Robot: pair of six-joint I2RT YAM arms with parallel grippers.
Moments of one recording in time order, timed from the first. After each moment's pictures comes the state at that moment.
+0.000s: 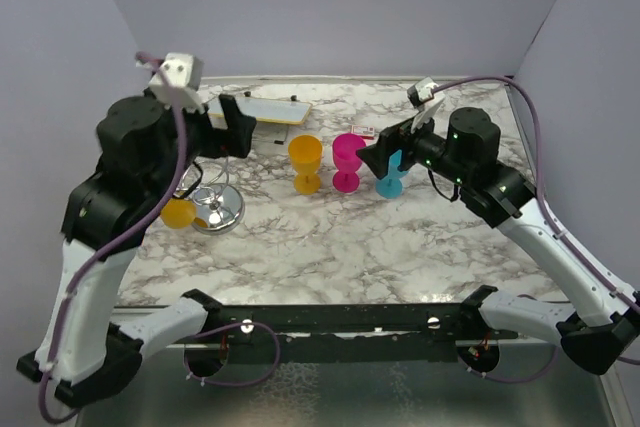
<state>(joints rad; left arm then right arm) -0.49 1.12 1.78 -0.93 -0.14 -0.21 0.62 1.08 1.21 -0.34 -0.12 0.10</state>
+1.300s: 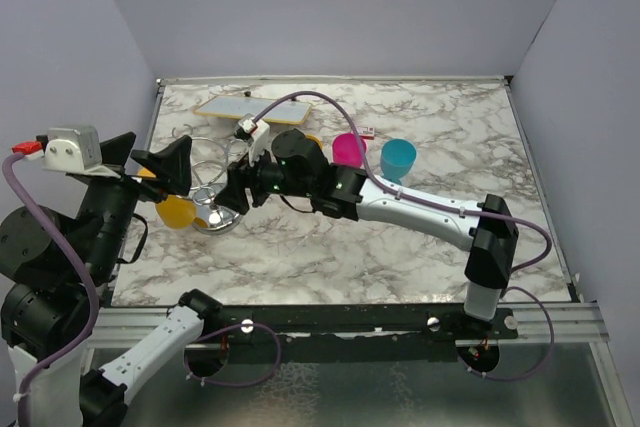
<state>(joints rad) -0.49 0.66 1.56 -0.75 -0.30 -0.13 1.14 1.81 1.63 -0.06 -0.16 0.34</state>
